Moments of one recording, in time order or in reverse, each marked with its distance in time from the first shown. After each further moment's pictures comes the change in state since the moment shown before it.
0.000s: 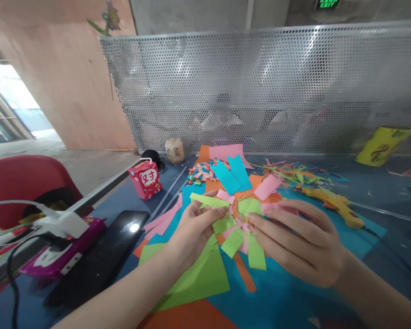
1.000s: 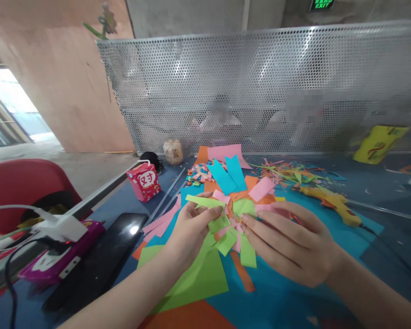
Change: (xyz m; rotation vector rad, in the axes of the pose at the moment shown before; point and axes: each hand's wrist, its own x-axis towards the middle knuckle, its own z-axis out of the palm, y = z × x) left_hand 0.001 0.000 0.002 0.046 0.186 0.059; right_hand 0.002 -0.004 0.000 -0.039 -0.050 -0.029
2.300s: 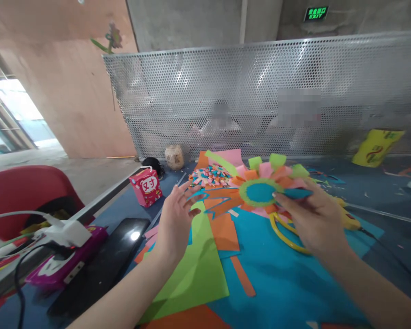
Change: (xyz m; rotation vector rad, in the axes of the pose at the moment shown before) left_hand 0.013 0.021 -0.013 -0.028 0.070 0.227; right_hand 0.003 0.015 0.016 0.822 0.401 1.386
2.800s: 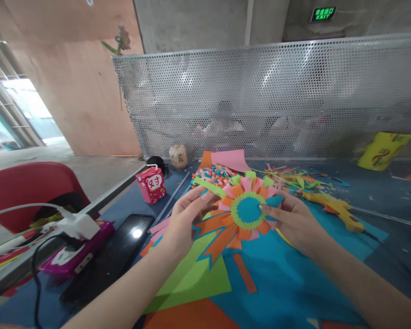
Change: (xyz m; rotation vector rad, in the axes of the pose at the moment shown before) left_hand -0.008 -0.004 0.000 0.041 -0.207 -0.007; right_hand -0.004 0.010 0.016 0.652 -0.252 0.676
